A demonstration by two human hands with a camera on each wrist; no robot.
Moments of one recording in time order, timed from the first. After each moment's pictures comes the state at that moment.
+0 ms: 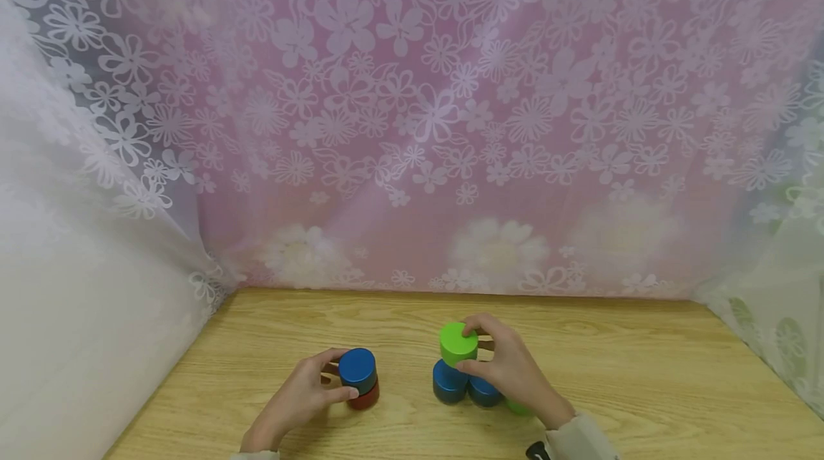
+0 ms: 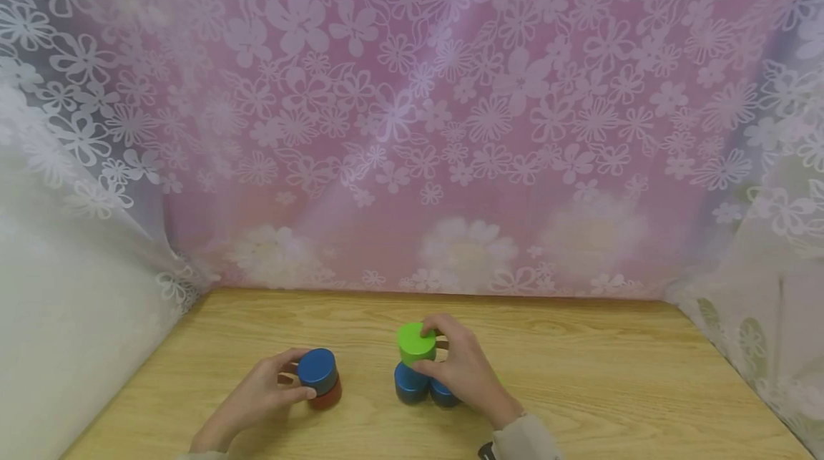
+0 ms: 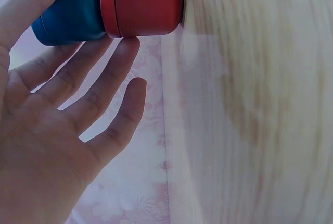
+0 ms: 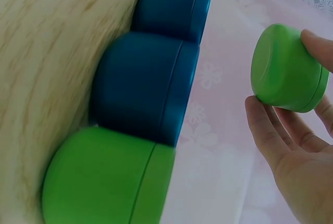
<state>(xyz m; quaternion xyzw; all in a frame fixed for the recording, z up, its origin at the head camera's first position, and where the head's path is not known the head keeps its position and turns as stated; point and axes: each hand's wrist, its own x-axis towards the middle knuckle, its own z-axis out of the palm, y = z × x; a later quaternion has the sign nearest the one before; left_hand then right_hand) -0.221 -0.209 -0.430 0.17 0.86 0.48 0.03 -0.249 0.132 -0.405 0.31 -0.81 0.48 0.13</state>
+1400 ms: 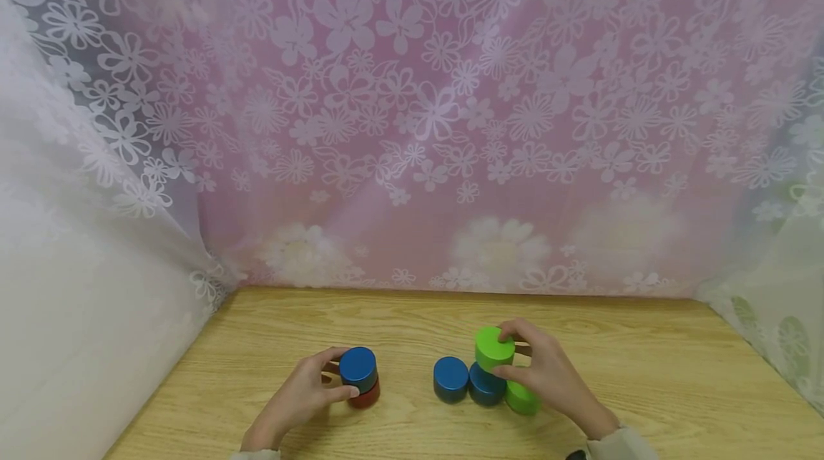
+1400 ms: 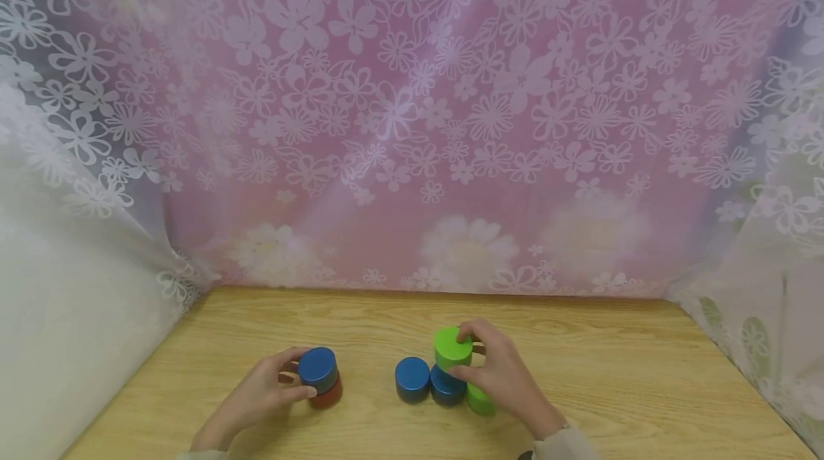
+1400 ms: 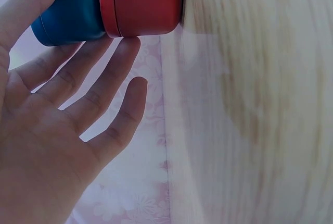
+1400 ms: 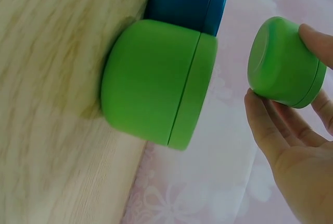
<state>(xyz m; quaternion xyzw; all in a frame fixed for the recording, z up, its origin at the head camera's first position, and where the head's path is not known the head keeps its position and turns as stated) -0.220 -0.207 -0.429 0.16 0.86 0.48 0.03 -0.241 0.175 -0.407 0.30 -0.83 0.44 0.17</state>
